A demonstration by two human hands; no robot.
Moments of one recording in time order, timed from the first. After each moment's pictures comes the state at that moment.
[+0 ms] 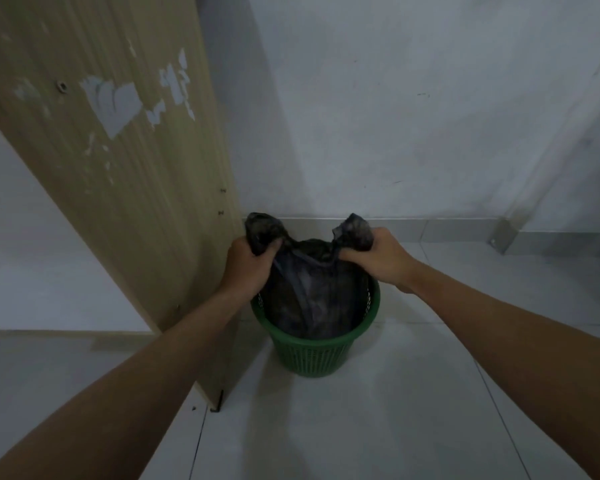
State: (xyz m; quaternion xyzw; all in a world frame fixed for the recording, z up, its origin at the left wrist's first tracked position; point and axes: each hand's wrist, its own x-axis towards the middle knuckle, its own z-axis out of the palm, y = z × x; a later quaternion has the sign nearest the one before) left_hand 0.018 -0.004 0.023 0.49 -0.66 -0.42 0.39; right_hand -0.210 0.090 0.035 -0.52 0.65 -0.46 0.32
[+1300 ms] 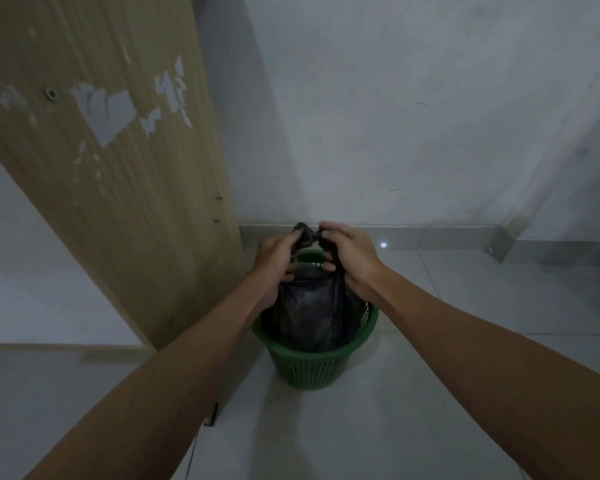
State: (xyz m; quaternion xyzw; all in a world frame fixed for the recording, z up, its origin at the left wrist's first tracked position) left_hand -0.033 -0.006 0.037 0.46 -0.53 -0.63 0.33; right_hand -0.166 0.046 0.035 -0.25 0.54 -0.66 0.45
